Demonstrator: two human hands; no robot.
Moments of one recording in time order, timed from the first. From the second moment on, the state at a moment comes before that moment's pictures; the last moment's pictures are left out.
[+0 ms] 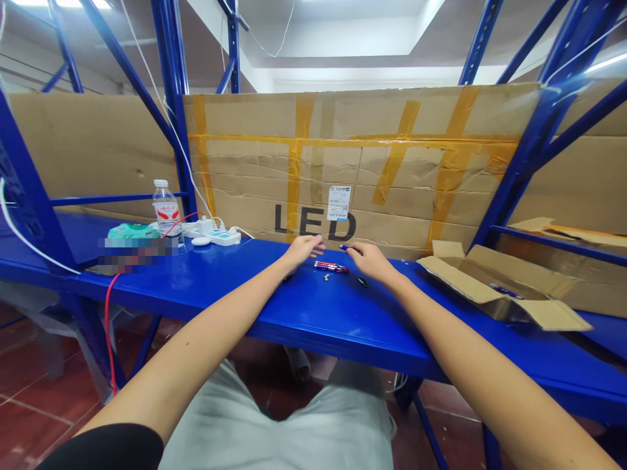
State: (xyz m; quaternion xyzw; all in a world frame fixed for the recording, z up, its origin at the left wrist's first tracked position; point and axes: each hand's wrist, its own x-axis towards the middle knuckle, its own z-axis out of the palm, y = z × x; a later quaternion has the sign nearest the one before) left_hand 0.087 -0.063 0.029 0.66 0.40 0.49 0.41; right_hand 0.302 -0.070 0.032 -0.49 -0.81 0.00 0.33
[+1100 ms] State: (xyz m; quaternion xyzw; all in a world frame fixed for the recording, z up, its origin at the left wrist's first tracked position) left_hand 0.034 -0.031 0.020 0.71 0.59 0.40 0.02; right_hand 0.277 0.014 0.011 -0.53 -0.83 0.09 0.17
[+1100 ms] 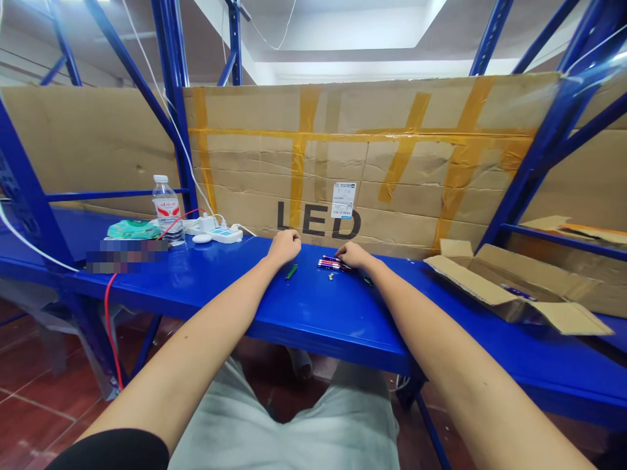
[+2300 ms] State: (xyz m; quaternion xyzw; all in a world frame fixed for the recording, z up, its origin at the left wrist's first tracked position) left_hand 0.058 -0.055 0.022 0.78 0.59 0.19 0.09; right_hand 0.219 -0.090 0.053 -0.47 -0.88 0.02 0.11
